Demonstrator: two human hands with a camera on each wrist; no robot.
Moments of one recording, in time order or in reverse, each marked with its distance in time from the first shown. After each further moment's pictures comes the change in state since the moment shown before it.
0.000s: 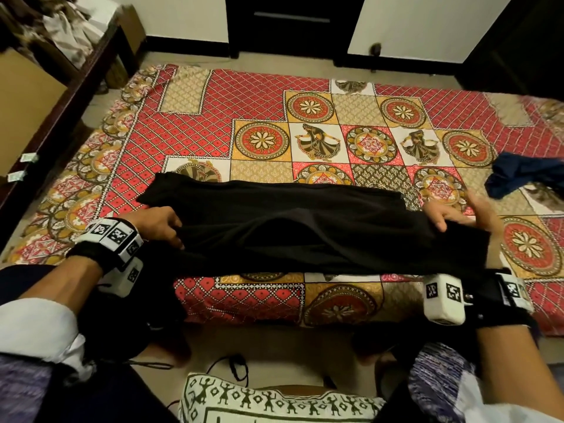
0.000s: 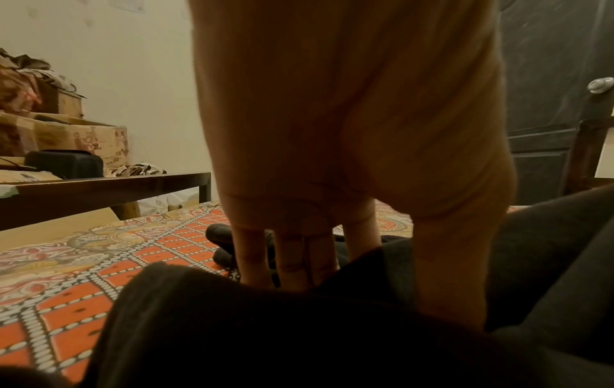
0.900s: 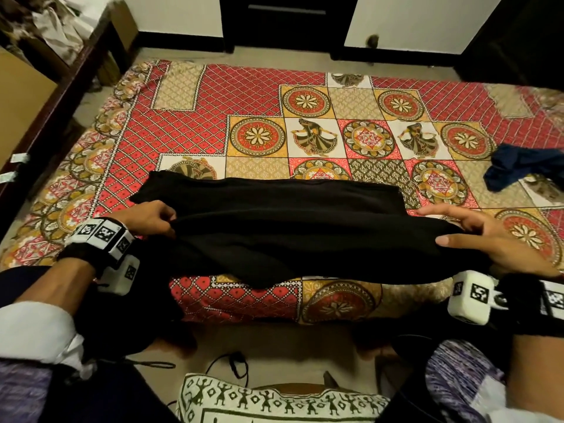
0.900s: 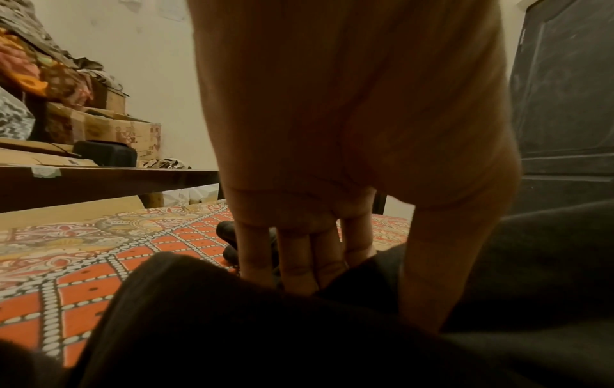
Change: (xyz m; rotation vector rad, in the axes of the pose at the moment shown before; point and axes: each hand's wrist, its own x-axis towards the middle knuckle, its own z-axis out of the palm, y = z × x) left_hand 0.010 -0.010 -0.001 -0.115 0.071 0.031; right_hand -0.028 -0.031 -0.017 -0.479 0.140 0.255
